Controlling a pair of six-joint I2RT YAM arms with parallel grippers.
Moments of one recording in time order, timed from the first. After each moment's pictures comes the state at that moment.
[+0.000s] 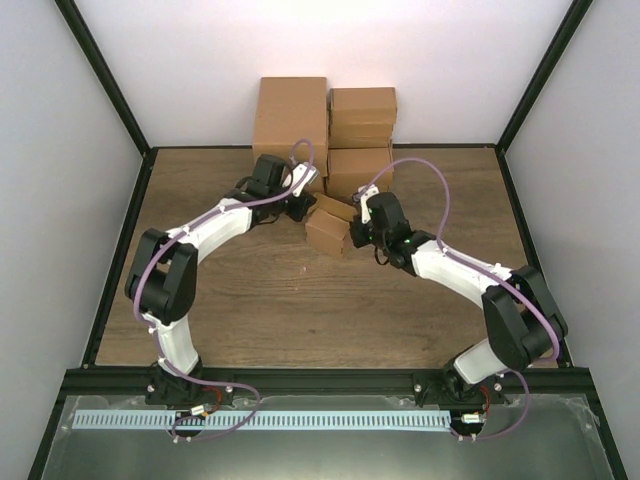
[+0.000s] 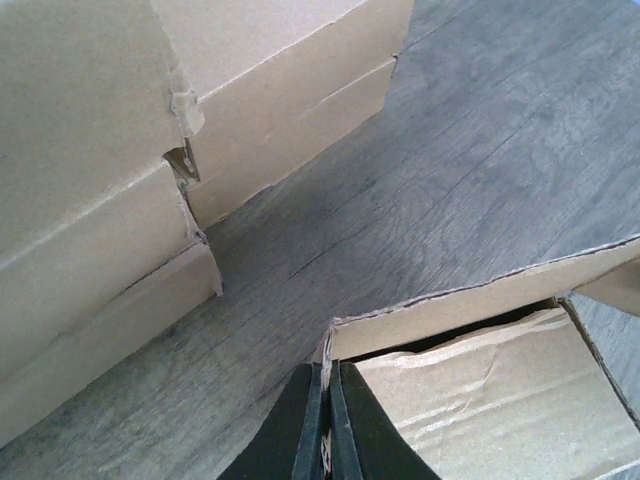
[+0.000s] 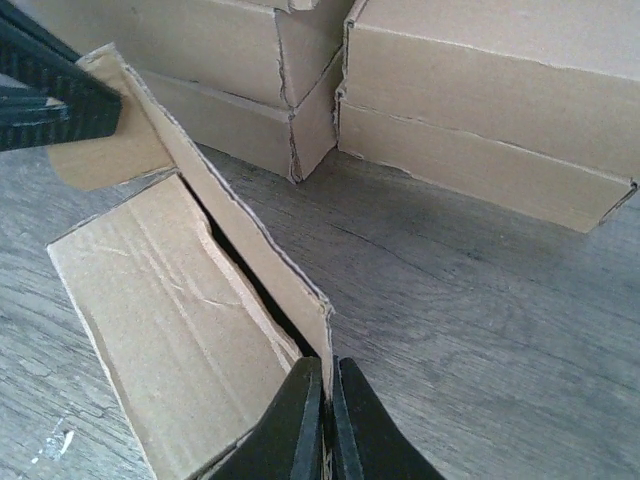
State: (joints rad) left arm -0.45 1.85 1.35 -0.20 0.36 0.11; right arm 0.57 1.49 0.90 0.00 0.09 0.11
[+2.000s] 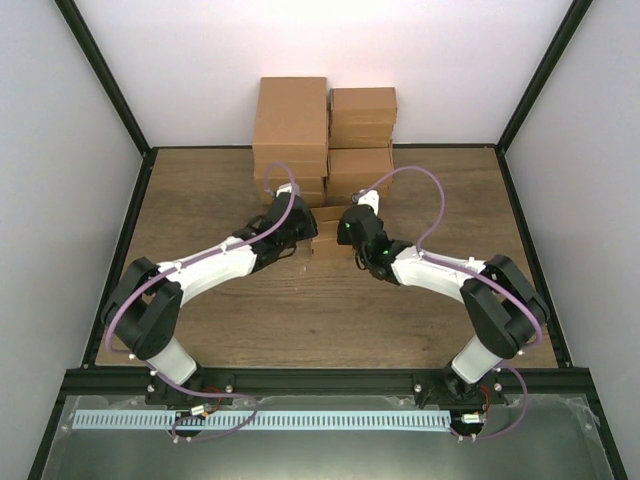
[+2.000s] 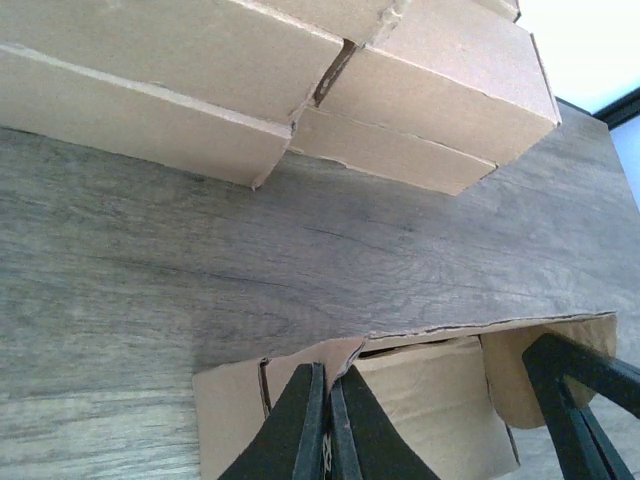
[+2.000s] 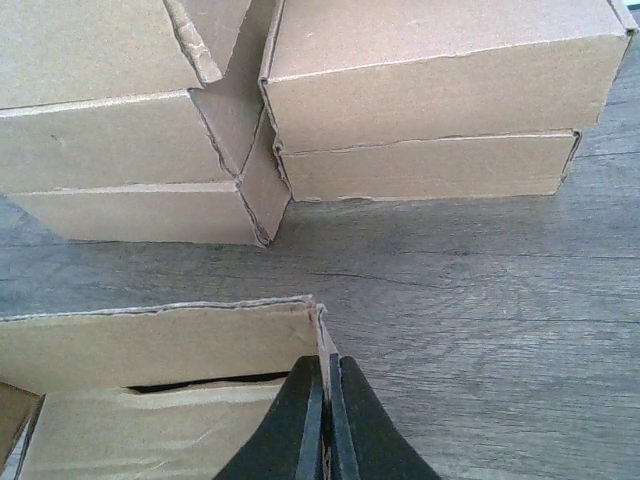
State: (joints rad) left arm -0.68 1.62 1.03 -0.02 -0.16 -0.75; right arm 0.71 1.60 0.90 0.15 0.43 0.49
